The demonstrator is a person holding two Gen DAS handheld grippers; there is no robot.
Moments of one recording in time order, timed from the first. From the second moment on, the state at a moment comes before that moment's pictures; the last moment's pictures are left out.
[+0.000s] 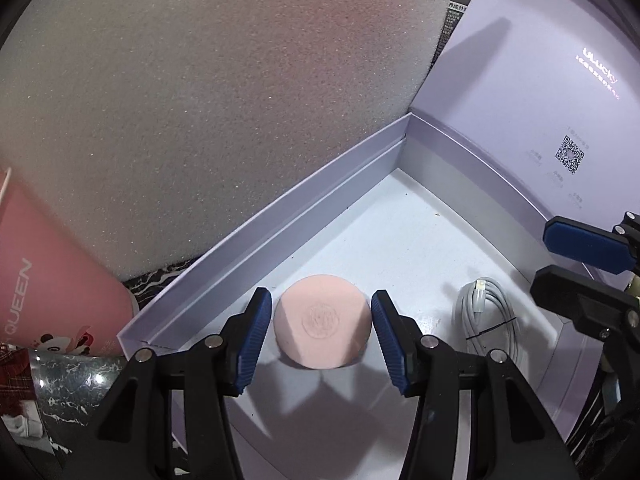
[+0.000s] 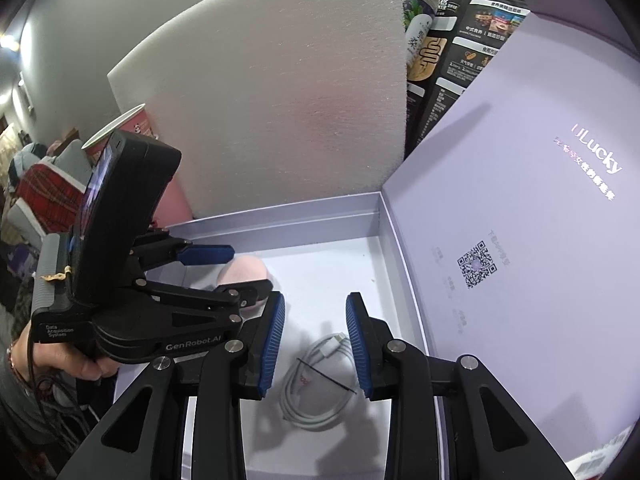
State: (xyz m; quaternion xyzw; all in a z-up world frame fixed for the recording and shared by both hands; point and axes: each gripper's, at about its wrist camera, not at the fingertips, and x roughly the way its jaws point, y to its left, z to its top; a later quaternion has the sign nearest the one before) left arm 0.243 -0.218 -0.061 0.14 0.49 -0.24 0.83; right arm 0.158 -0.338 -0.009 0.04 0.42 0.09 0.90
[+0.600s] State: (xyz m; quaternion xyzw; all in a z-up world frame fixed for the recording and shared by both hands) left arm 0.207 -0.195 -0.026 0.14 0.44 -0.21 0.86; right arm 0.136 -0.331 0.018 0.03 0.39 0.08 0.91
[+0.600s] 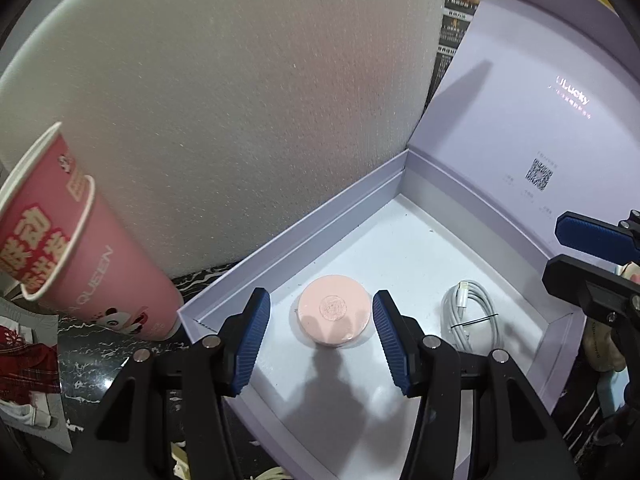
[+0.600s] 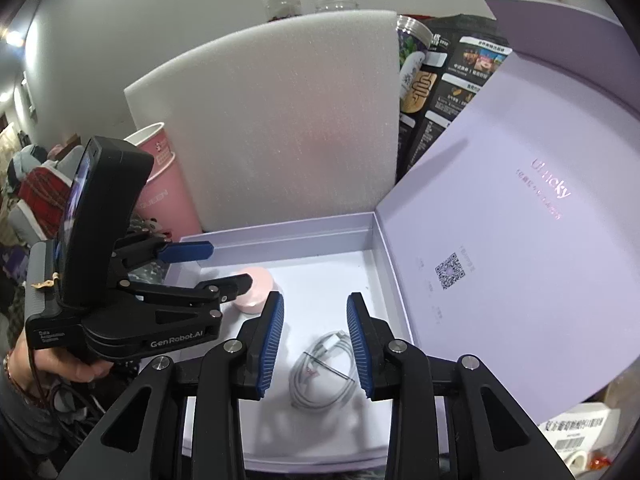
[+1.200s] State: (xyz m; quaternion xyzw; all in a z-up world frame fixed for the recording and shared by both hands) left arm 0.169 -0.180 0.035 0.12 0.40 -0.18 0.89; right arm 0.094 -0.326 0.057 0.02 0.36 0.08 0.93
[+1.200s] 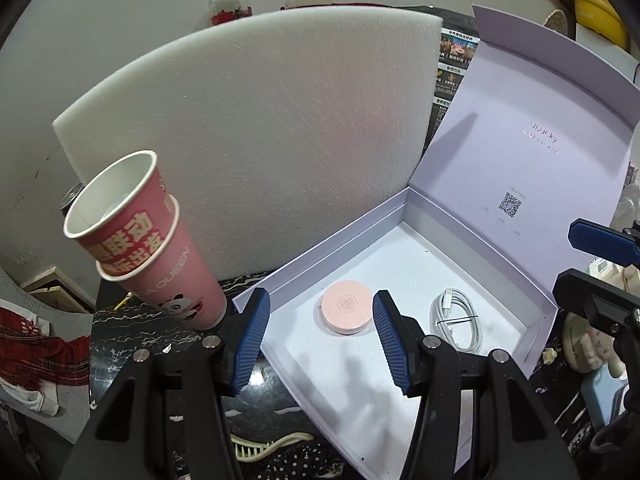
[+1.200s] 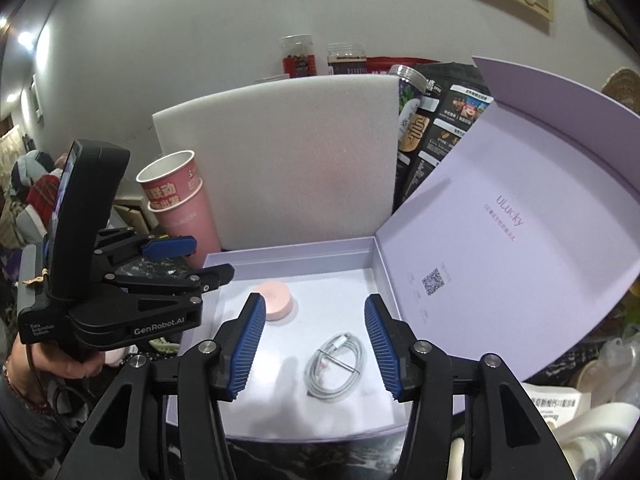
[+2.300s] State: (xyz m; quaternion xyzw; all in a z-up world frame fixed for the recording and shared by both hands) left arm 0.068 -0.107 0.067 0.10 0.33 -0.13 0.93; right arm 0.025 -0.286 0.062 0.02 0.33 0.10 0.94
